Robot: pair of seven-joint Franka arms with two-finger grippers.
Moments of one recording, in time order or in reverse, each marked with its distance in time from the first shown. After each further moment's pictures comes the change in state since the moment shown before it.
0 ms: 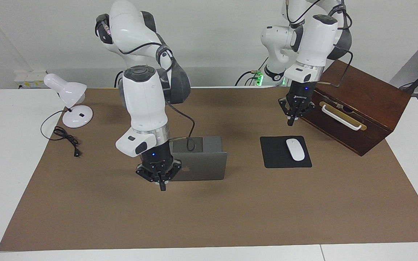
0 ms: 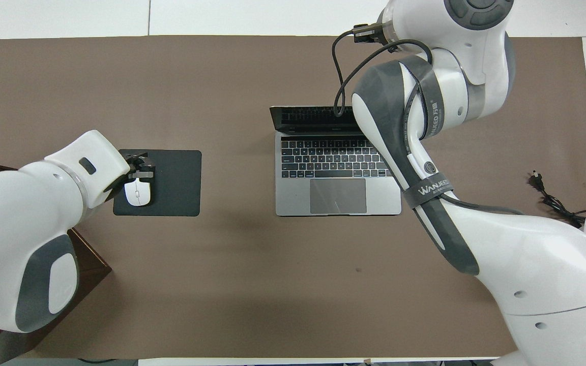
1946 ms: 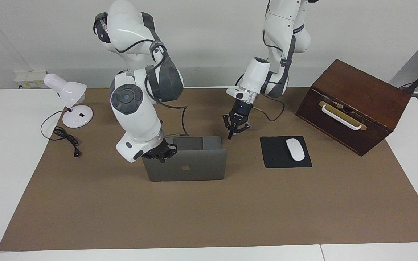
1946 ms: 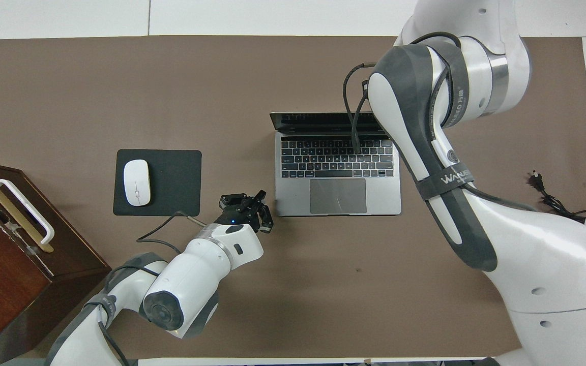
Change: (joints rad) left arm -0.346 0.401 -0.001 -0.275 0.000 0.971 0.004; right arm 0.005 0.001 -0.056 0.013 0.190 -0.480 0.000
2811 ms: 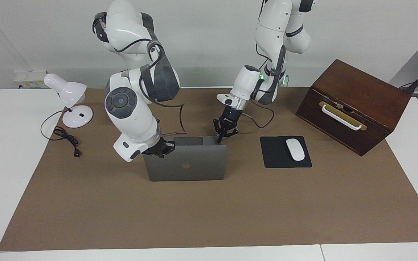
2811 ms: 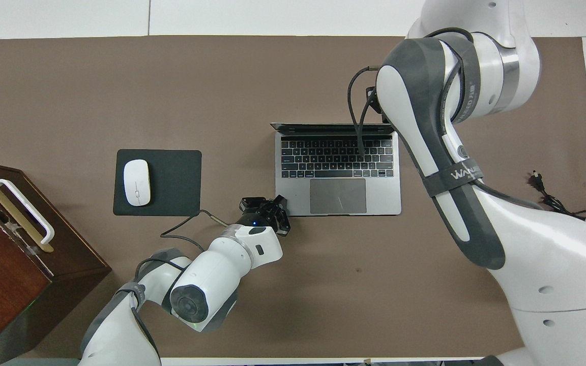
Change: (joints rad) left arm -0.052 0.109 0.002 0.058 0.000 0.027 0.009; right arm 0.000 0.000 -0.026 0.005 0.053 -0.089 0.000
